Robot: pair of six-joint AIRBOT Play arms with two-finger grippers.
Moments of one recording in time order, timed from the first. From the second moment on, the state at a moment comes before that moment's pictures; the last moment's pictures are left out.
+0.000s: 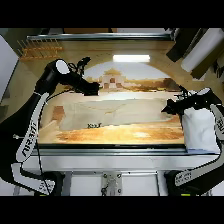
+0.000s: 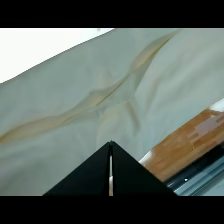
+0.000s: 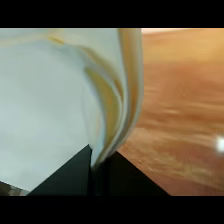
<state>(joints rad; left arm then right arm) -0.26 -1.65 1.61 1.07 -1.28 -1.47 -0.38 -1.79 1.27 -0.94 1.25 1.21</state>
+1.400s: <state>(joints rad) -0.62 -2.06 1.76 1.07 -1.07 -1.52 0.05 -1.51 1.86 -1.21 1.66 1.51</state>
